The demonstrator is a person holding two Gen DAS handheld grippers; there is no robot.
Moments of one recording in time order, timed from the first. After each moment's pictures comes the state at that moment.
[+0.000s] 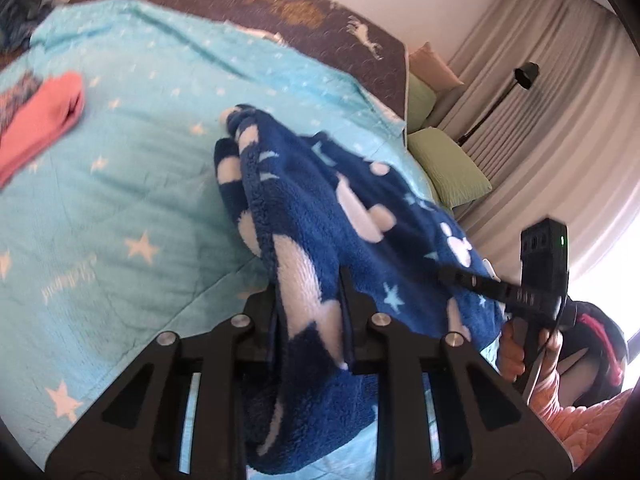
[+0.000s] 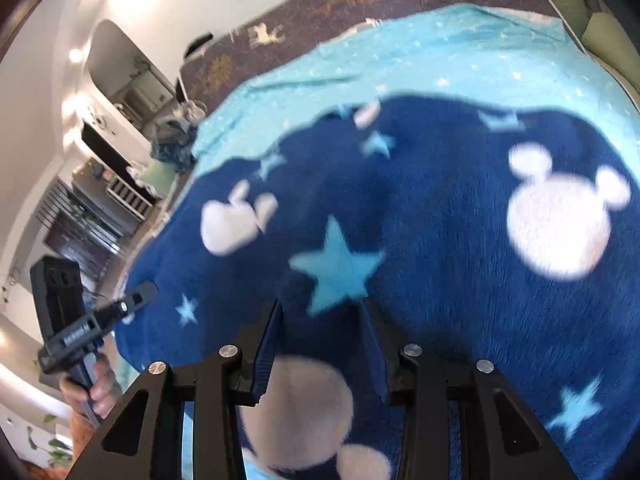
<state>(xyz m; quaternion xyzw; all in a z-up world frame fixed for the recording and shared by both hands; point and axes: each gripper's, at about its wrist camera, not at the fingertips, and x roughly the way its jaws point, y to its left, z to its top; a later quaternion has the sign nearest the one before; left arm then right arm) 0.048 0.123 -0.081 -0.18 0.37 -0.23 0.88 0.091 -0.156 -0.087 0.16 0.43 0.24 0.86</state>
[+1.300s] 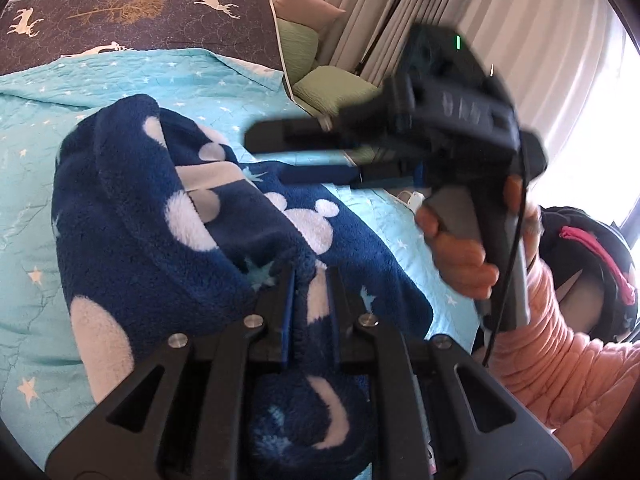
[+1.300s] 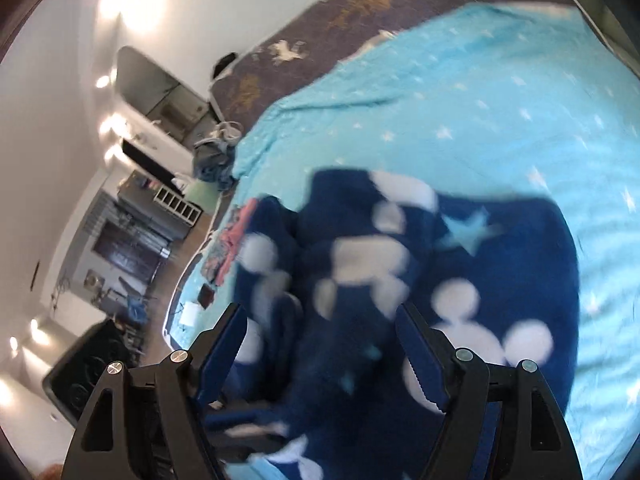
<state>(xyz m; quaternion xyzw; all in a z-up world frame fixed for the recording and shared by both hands) 0.043 -0.099 -0.059 -0.04 0.37 -0.39 0.84 0.153 -0.215 -0.040 0.20 0.42 0.32 0.82</state>
